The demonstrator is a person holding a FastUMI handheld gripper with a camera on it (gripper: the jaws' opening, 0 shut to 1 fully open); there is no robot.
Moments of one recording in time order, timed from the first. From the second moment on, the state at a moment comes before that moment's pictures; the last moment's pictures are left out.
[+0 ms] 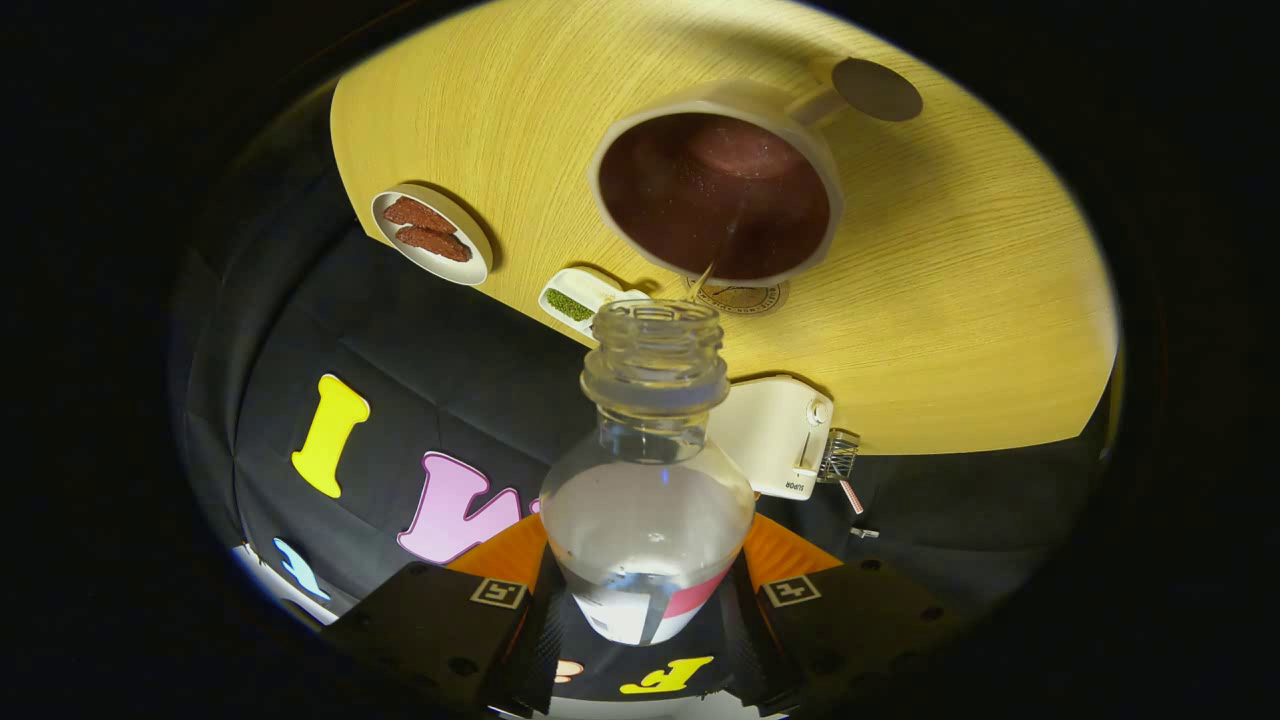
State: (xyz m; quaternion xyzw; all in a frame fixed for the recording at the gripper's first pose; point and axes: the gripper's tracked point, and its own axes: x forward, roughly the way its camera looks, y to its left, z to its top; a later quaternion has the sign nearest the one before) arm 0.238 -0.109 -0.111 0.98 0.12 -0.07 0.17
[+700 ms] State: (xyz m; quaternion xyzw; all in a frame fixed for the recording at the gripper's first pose) arm 0.240 -0.109 -0.114 0.97 0.12 -0.08 0.18
